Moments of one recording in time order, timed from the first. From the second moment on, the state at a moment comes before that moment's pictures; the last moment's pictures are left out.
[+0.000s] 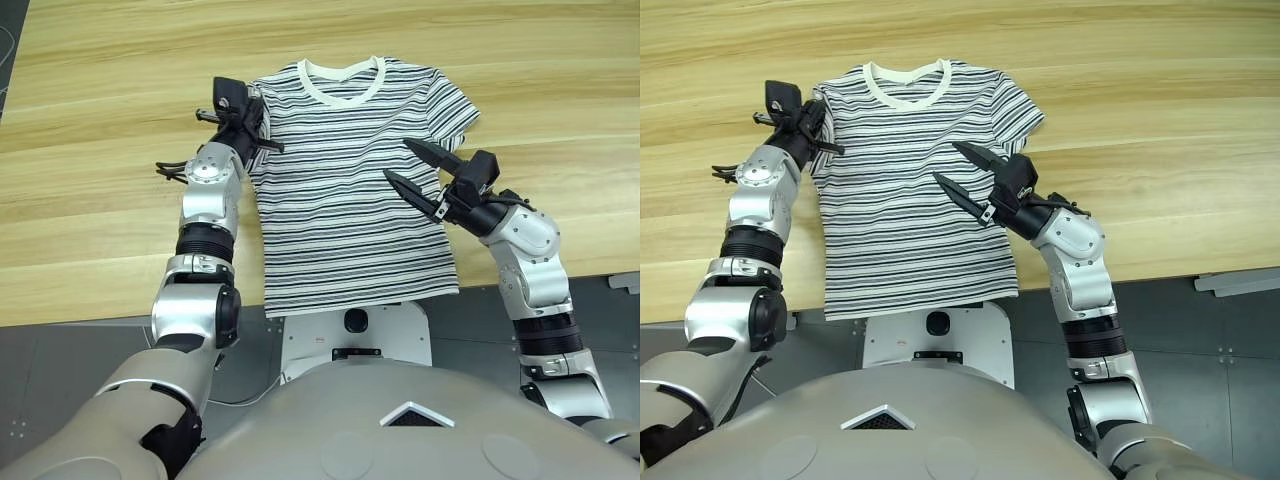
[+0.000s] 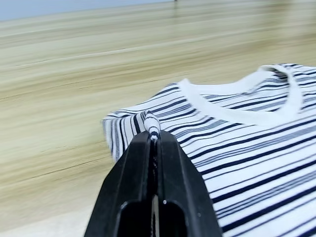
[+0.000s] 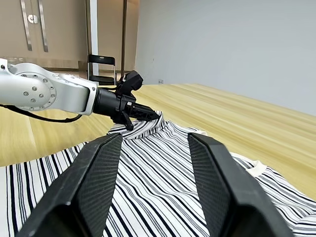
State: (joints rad) left arm -0.50 0.22 0.05 0.77 -0.07 0.00 -0.28; right arm -0.03 -0.29 0.18 -0.02 0.28 -0.17 0.79
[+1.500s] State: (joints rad) left arm -0.19 0.05 0.05 -0.04 -0.17 0.30 -0.21; right arm -0.74 -0.15 -0.21 1.22 0.19 -0.11 0.04
